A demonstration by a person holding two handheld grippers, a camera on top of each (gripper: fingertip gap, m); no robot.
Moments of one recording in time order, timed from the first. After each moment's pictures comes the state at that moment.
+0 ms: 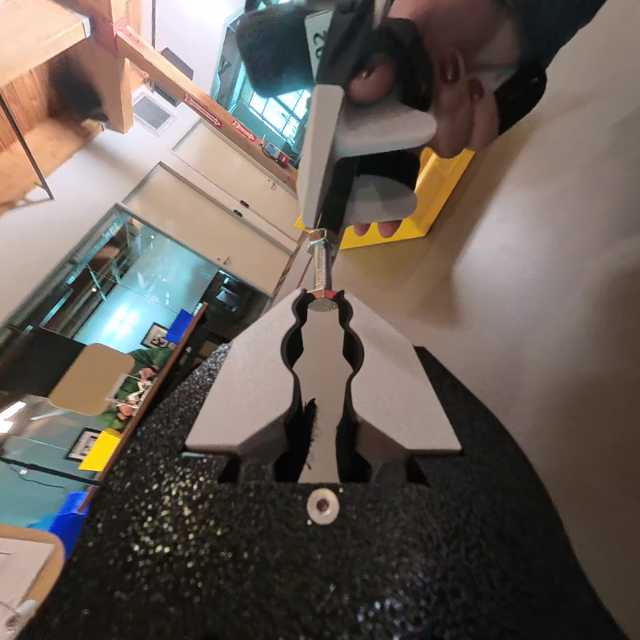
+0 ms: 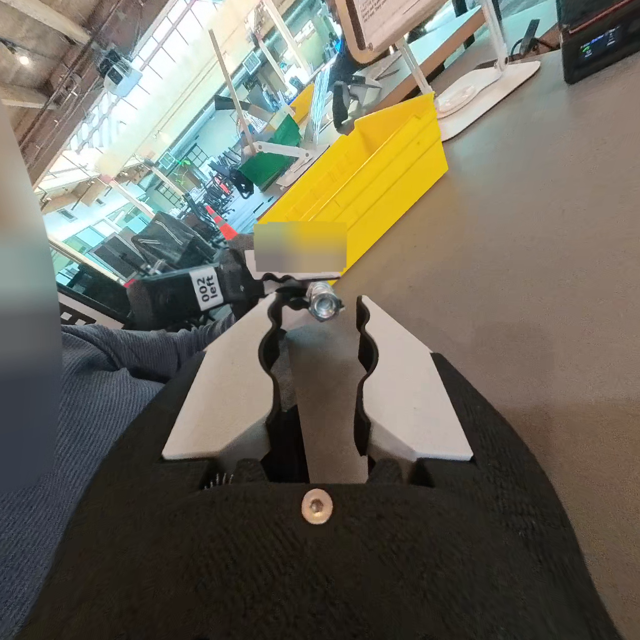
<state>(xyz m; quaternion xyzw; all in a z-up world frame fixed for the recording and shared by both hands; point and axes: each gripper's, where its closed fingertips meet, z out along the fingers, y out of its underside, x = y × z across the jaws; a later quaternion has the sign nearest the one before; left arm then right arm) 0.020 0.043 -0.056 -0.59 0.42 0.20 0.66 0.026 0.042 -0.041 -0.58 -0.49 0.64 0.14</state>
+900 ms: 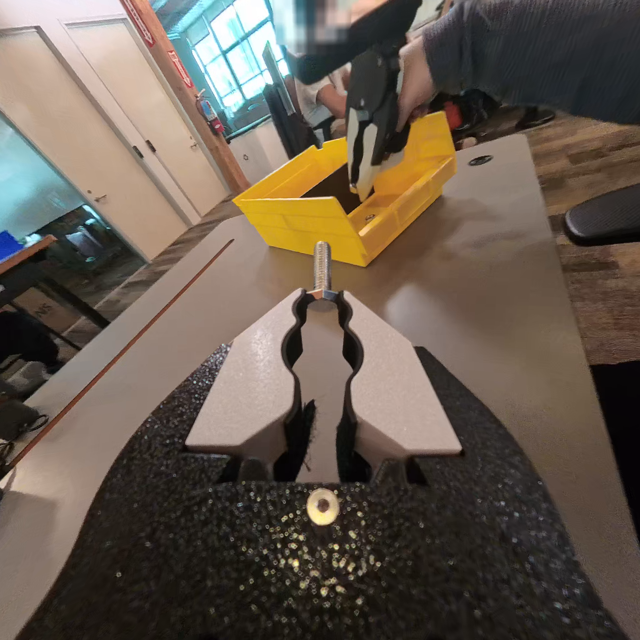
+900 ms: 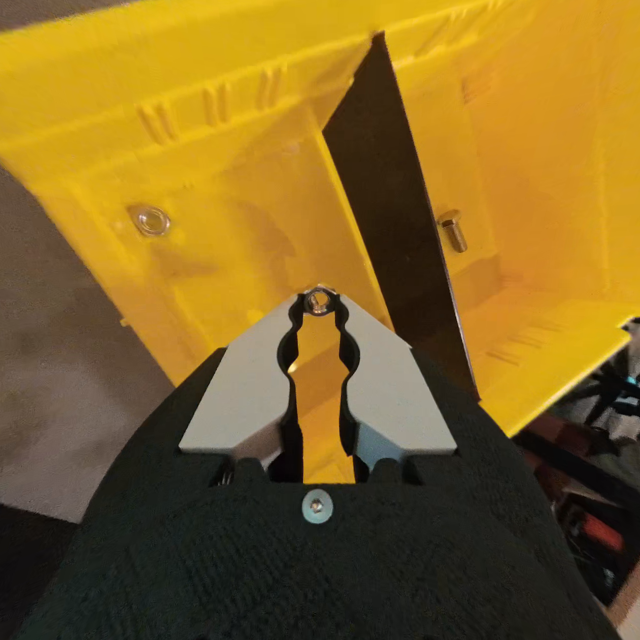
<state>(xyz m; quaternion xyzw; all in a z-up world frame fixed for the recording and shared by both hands) 0.025 0.051 -0.069 -0.68 0.33 -0.03 0.65 0.198 0.279 -0.130 -0.74 -0.62 -0.02 0.25</state>
